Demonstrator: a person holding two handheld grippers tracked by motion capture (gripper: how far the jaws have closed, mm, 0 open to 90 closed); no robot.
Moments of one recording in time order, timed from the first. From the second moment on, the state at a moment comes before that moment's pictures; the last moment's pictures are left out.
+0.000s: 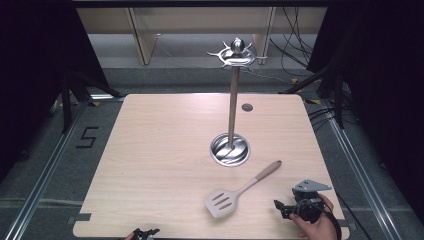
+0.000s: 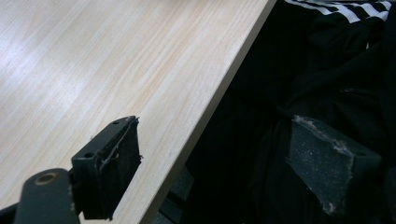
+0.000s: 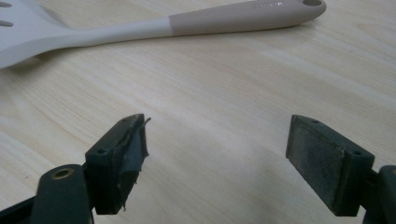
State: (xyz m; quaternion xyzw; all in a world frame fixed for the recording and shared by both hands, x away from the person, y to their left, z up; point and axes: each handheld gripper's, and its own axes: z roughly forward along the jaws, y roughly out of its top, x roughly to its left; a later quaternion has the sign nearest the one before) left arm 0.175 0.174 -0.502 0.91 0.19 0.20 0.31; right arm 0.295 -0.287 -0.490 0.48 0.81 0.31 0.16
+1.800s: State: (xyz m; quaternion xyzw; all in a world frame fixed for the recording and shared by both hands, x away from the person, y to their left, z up) left arm 0.174 0.175 -0.502 0.91 0.20 0.21 0.31; right arm 0.344 -0.252 -0.474 0.48 0.82 0.29 0.13
